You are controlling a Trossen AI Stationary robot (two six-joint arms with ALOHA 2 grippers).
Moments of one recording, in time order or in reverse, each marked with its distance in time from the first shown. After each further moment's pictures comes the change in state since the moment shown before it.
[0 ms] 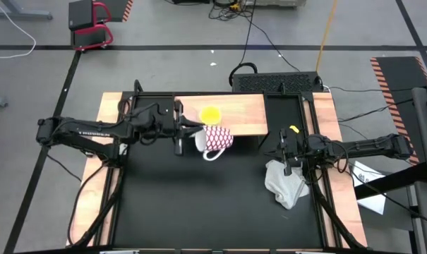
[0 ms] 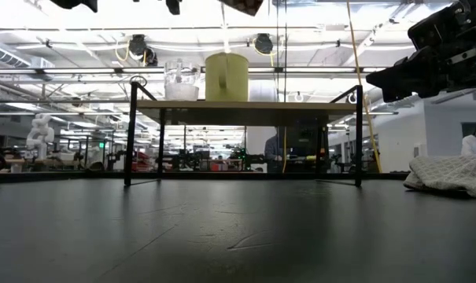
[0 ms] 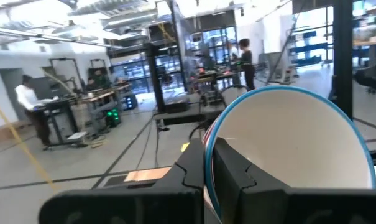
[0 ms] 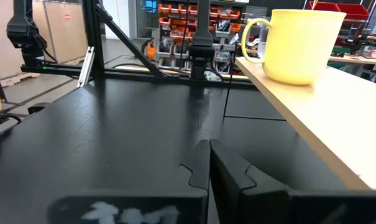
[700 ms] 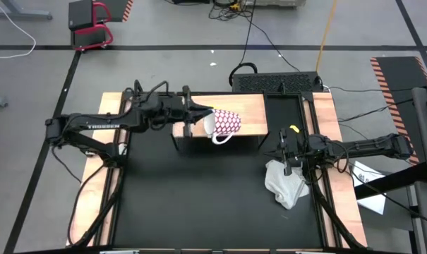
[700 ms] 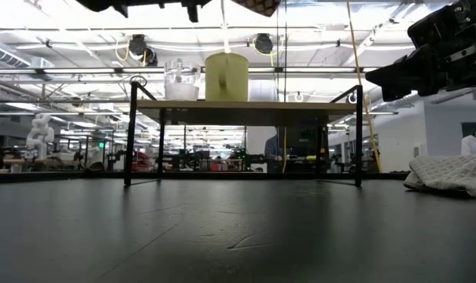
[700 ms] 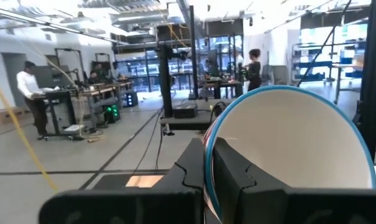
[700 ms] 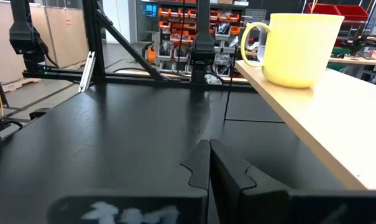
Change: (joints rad) left arm 0.165 0.130 0.152 0.000 0.129 -0.123; right arm 0.000 0.007 0.000 0.023 0.000 0.012
